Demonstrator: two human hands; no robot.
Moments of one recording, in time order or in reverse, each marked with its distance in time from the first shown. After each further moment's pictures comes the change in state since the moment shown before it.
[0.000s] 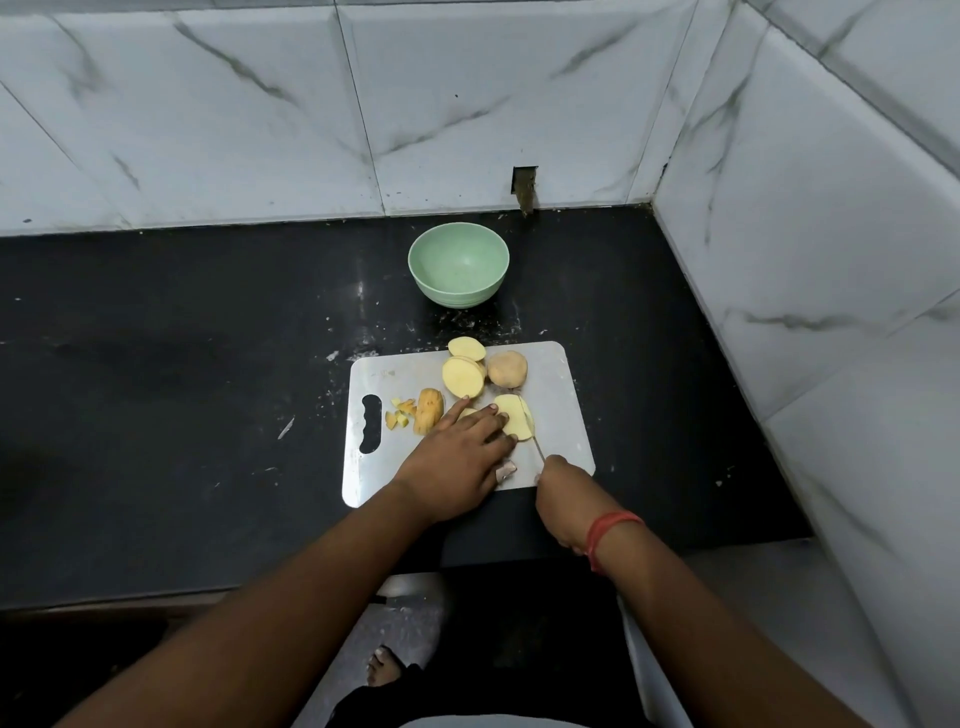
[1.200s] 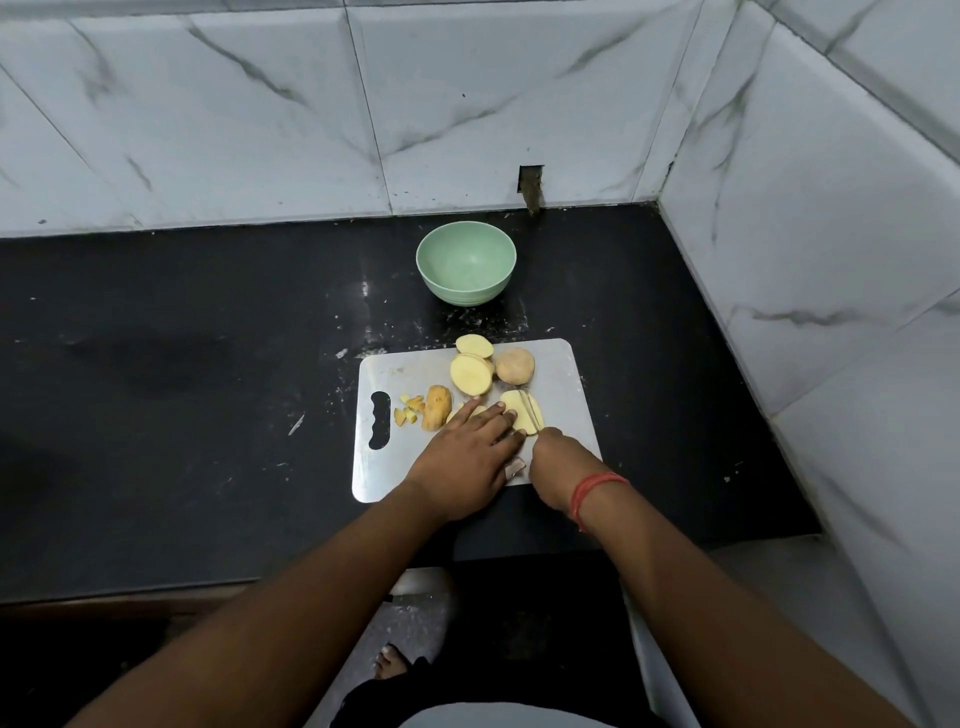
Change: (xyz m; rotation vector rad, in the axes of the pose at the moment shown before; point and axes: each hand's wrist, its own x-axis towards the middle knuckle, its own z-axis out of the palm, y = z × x) left_hand -0.003 0.006 0.003 0.008 -0.014 0.008; right_hand 0.005 -0.027 -0.017 -0.135 0.016 -0.032
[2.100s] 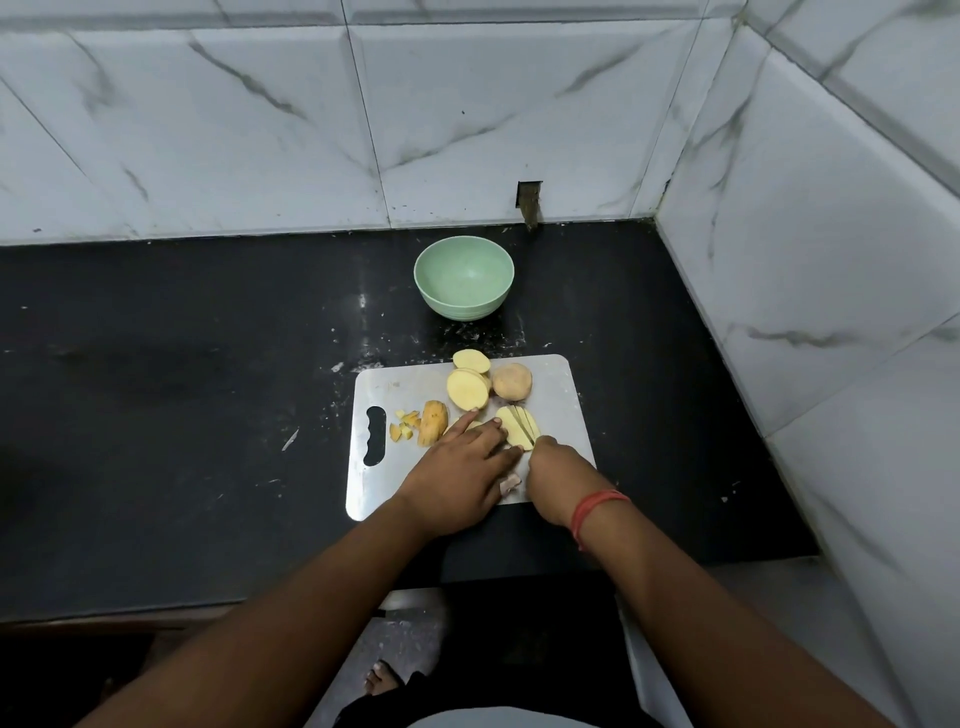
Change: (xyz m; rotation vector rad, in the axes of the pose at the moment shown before) left_hand 0.001 -0.004 -0.008 -0.035 0.052 0.012; right_hand 0.007 0.003 -0.002 0.044 0.050 -0.014
